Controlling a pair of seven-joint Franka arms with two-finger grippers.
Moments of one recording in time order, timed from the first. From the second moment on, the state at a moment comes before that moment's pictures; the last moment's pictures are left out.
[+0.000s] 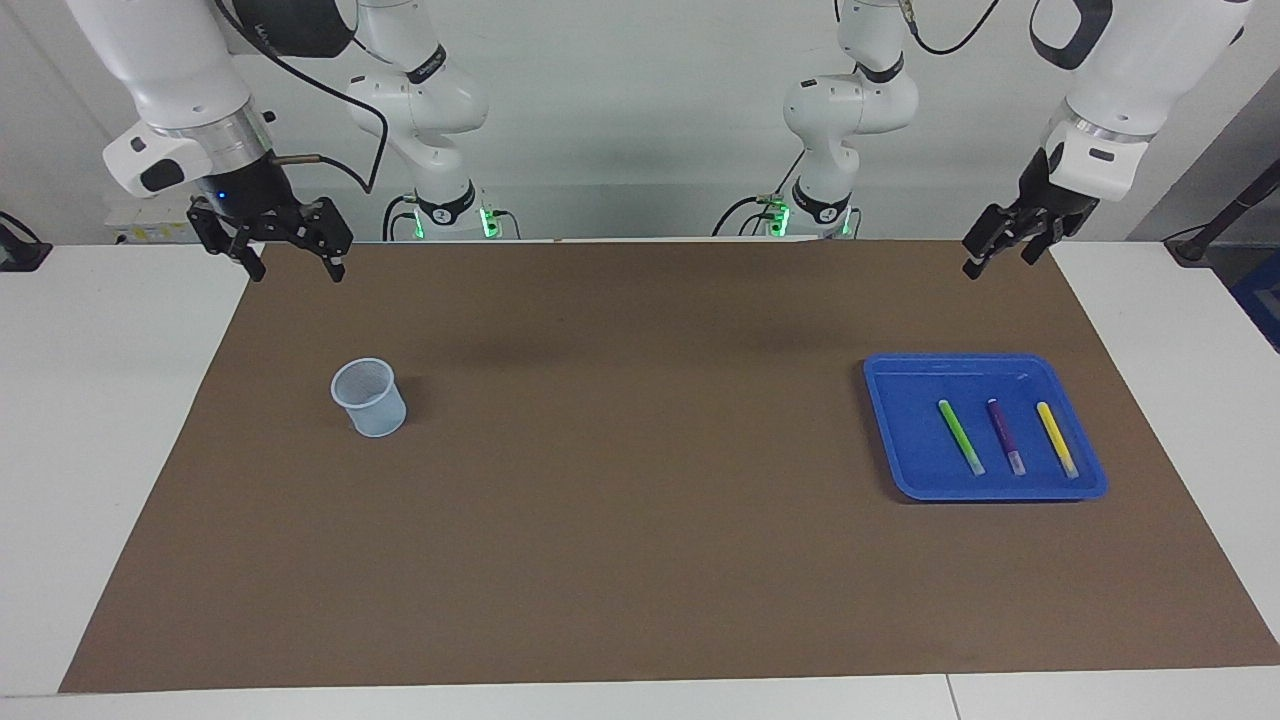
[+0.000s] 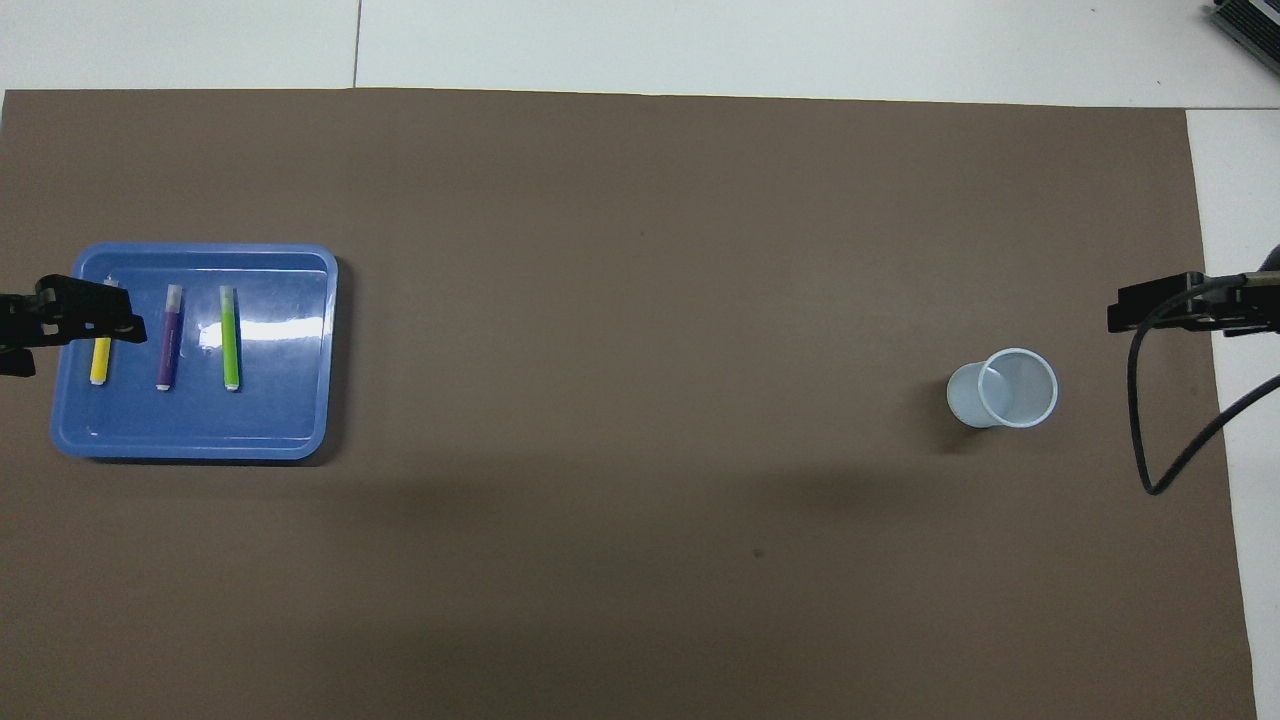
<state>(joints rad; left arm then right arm) 0.01 -0.08 -0.01 -1.74 -0.05 1.69 -0.21 0.01 -0.04 -0.03 -1.62 0.01 1.63 0.03</state>
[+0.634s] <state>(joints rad) 0.06 0.20 -0.01 -1.77 0.00 1.95 -0.05 0.01 -0.04 -0.03 -1.63 0.01 1.63 0.03</state>
